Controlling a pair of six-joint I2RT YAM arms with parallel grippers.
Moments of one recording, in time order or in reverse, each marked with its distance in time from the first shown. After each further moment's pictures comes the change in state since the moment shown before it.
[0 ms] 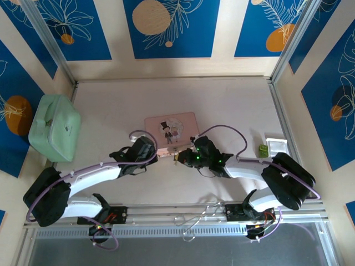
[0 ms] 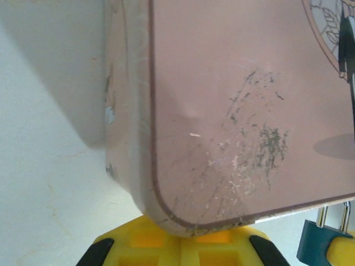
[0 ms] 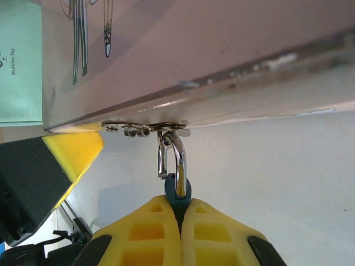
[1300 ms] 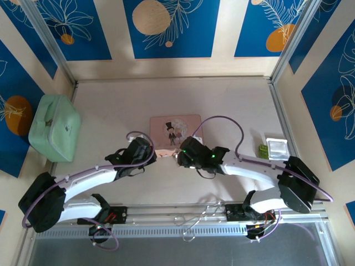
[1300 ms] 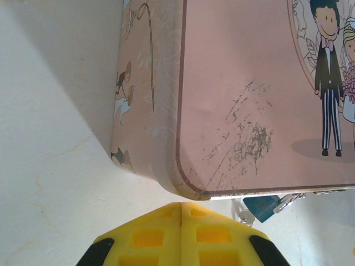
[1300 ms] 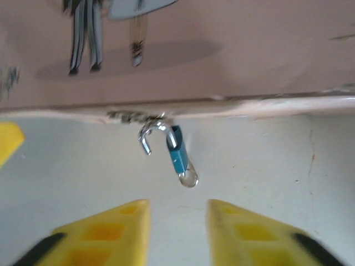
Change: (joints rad) left arm 0.017 -0.071 -0.053 0.061 0.051 -0.010; right arm 0.137 -0.093 0.254 -0.642 0.398 -0.117
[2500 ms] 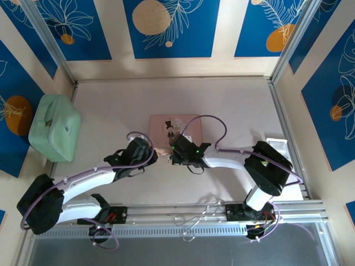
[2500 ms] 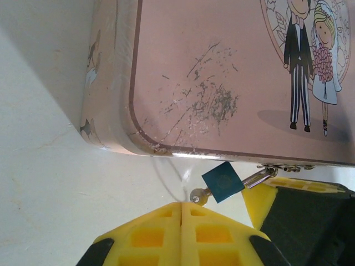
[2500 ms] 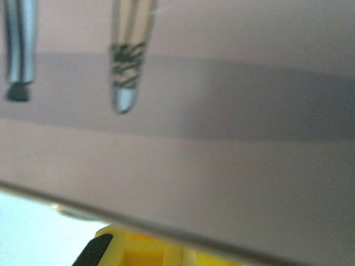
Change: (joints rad) left arm -0.001 -0.019 -0.016 0.031 0.045 0.000; right arm 0.019 0.318 0.124 0.115 0.003 -0.082
